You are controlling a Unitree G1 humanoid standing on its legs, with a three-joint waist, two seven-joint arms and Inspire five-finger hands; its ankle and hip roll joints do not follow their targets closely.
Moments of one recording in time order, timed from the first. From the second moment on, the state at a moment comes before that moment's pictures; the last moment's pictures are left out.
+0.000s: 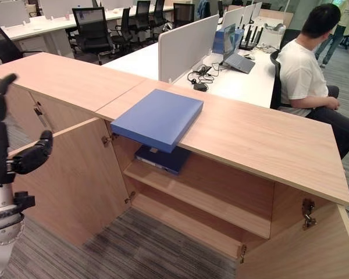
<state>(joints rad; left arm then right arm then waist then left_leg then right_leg) 0.13 0.77 0.19 -0.30 0.57 -0.20 0.54 0.10 -0.21 0.19 1.27 0.36 -0.05 -0.07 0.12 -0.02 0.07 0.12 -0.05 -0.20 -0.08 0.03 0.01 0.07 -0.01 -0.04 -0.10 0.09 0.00</state>
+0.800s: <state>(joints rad) -0.12 0.89 -0.16 -0.11 0.59 -0.24 0.35 0.08 -0.24 0.22 1.27 0.35 -0.04 -0.04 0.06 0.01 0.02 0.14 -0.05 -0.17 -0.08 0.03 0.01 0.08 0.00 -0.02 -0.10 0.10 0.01</state>
